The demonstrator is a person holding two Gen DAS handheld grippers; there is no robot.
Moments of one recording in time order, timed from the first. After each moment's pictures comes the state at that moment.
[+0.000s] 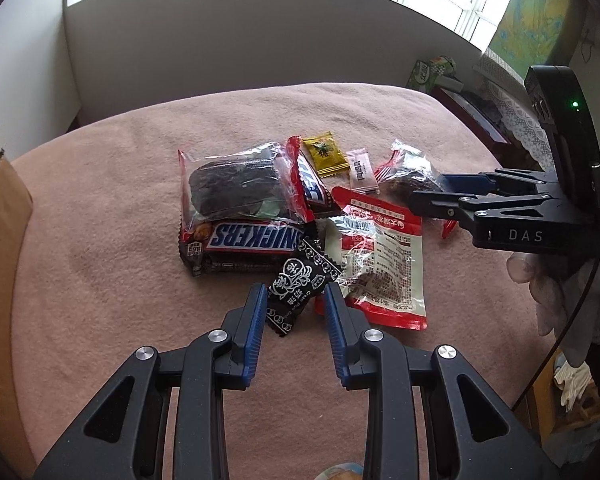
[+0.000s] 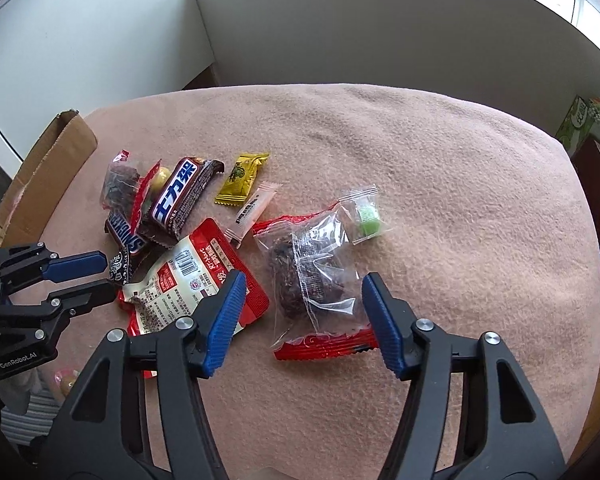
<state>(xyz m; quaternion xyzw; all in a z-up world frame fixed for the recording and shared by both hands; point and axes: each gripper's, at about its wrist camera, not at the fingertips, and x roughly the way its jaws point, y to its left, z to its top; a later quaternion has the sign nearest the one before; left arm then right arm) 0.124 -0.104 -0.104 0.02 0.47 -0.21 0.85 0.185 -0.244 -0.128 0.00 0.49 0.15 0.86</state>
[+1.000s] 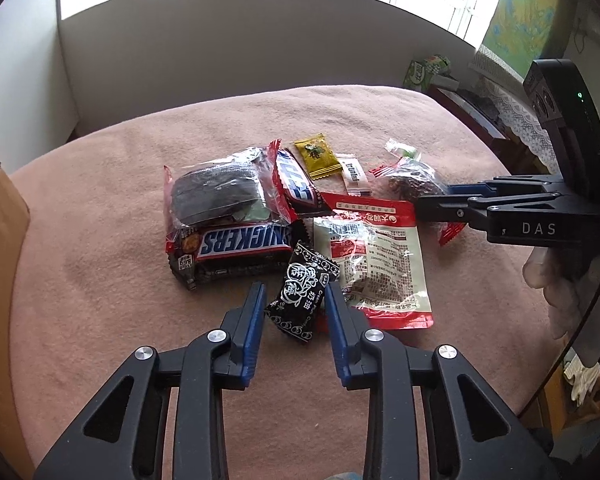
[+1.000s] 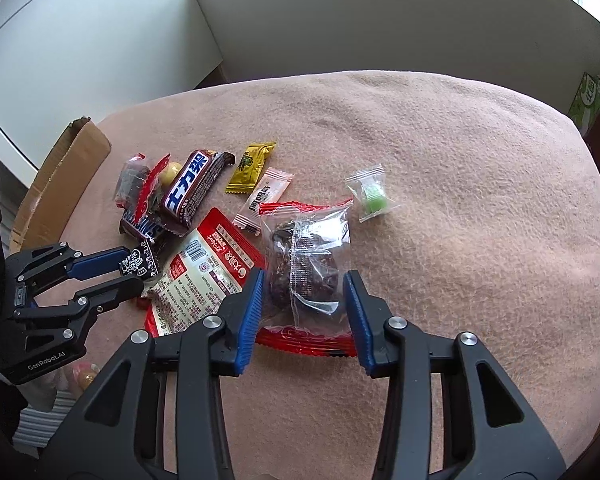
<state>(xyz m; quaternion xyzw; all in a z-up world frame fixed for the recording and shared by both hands) 0.122 -0.108 -0.106 0.03 0.46 -0.22 0.86 0.175 -0.257 -0.133 0.05 0.49 0.17 0.85</state>
